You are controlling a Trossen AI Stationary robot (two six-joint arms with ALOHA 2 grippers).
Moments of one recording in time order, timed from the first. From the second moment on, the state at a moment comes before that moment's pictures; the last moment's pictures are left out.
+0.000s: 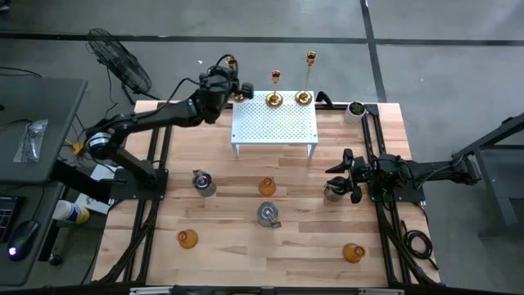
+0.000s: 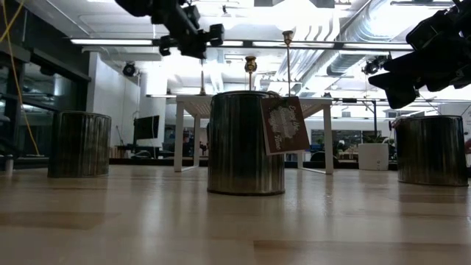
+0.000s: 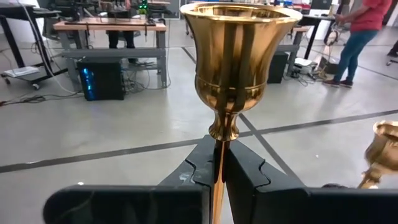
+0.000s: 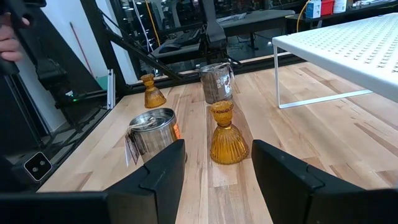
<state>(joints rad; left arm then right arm) 0.46 1.49 1.22 0.13 -0.79 -0.22 0.04 0.12 0.01 0.02 0.00 0.21</state>
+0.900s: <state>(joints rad) 0.43 1.59 1.28 0.10 -0.82 -0.24 0.04 0.12 0.01 0.02 0.00 0.21</state>
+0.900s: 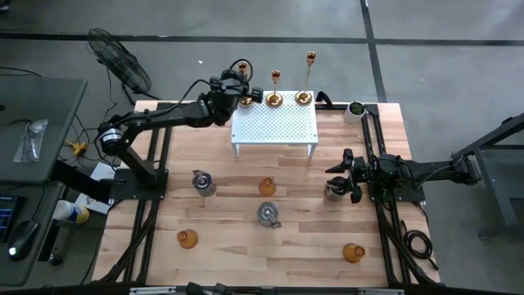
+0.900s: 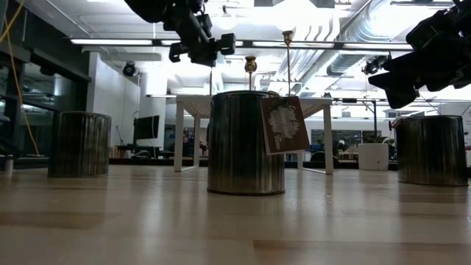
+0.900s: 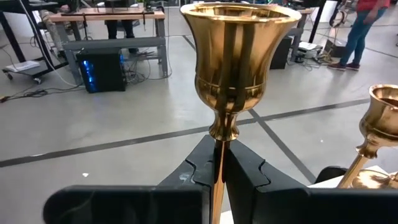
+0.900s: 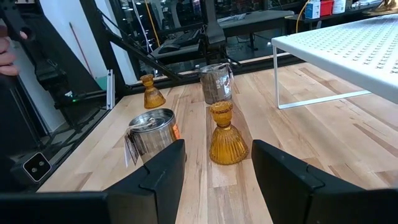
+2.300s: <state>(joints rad) 0.45 1.63 1.28 0.11 -0.80 -0.24 0.04 0.12 0.01 0.03 0.00 0.21</state>
